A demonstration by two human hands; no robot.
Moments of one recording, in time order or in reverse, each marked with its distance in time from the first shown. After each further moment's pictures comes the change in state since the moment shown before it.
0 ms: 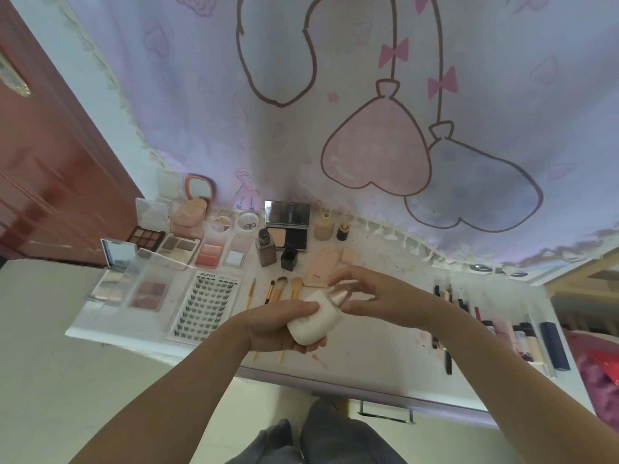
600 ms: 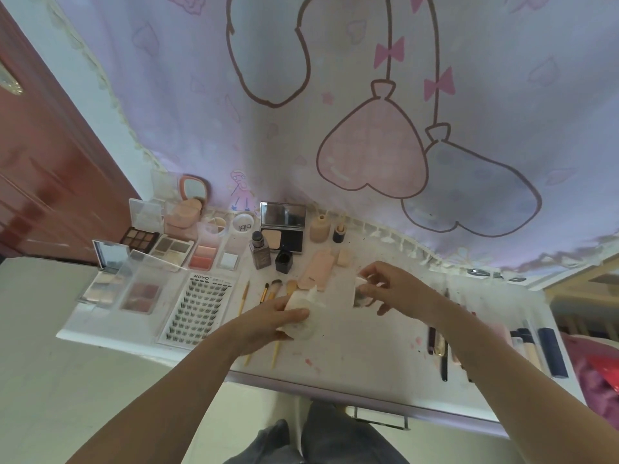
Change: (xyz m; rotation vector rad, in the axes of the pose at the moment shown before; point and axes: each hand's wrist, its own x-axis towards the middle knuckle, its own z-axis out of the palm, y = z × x) left_hand 0.012 -0.012 -0.016 0.088 0.393 0.083; right_hand 0.006 0.048 -0.026 0.072 0.257 0.225
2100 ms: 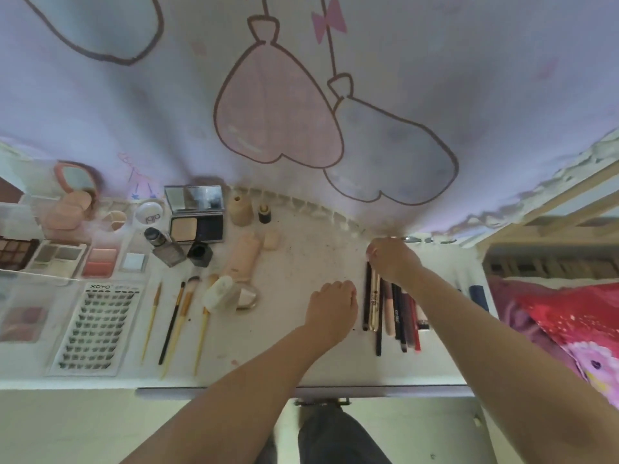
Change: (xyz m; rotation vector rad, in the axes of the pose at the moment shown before) left_hand 0.134 -0.015 0.194 1.267 0.298 0.350; right_hand 0.017 0.095 -0.088 -0.659 0.243 0.439
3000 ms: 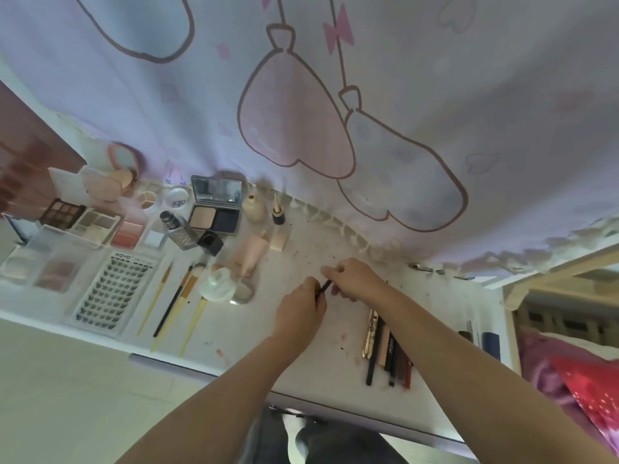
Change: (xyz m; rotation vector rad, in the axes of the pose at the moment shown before) left_hand 0.000 -0.017 -0.002 -0.160 0.285 -0.333; right_hand 0.005 -0.039 0.013 0.469 -0.325 -0.232
